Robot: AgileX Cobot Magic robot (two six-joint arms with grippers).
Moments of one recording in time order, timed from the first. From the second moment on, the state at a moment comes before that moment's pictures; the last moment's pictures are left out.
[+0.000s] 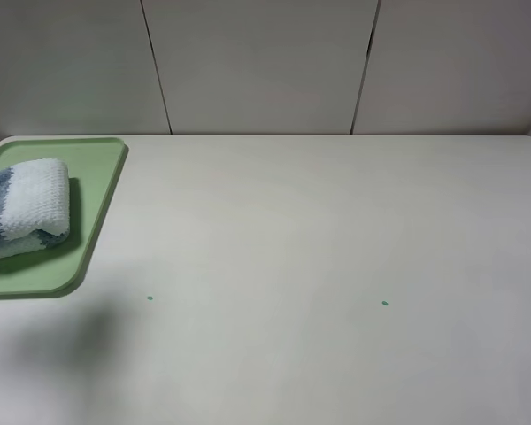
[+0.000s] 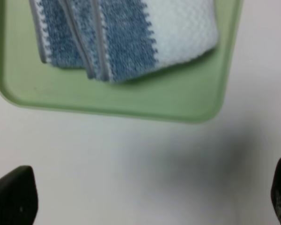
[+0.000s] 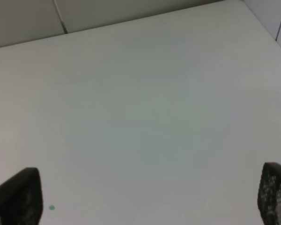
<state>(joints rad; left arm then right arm) 0.36 1.28 -1.14 -0.08 1.17 0.17 -0.06 -0.01 -0.49 -0.02 1.03 0.13</state>
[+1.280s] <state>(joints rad) 0.16 0.00 -0.54 -0.14 1.13 0.21 -0.06 -0.01 -0.49 -0.02 1.03 0.13</state>
